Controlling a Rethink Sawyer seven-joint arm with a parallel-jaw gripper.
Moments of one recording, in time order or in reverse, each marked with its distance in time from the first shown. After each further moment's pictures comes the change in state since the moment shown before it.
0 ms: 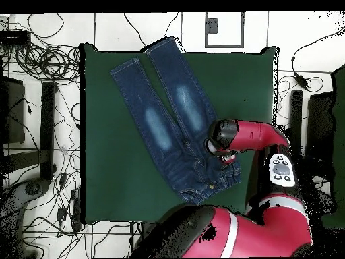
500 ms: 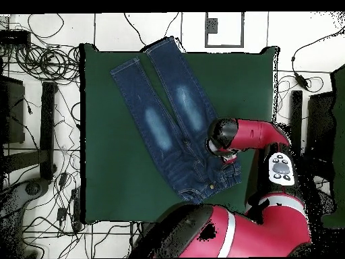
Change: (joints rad) arm 0.004 0.012 -0.016 -0.031 -0.001 0.054 0.000
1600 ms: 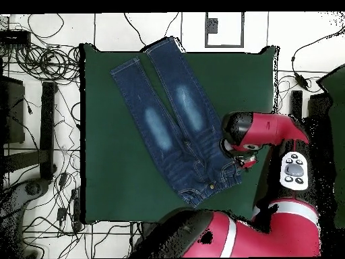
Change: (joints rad) arm -0.001 -0.044 -0.053 -0.070 -0.064 0.197 0.000
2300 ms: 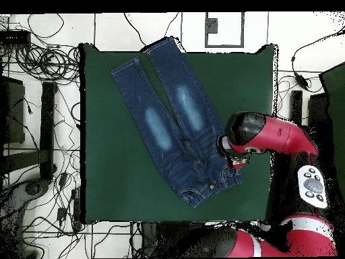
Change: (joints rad) arm -0.058 -0.085 0.061 0.132 0.216 0.000 0.000
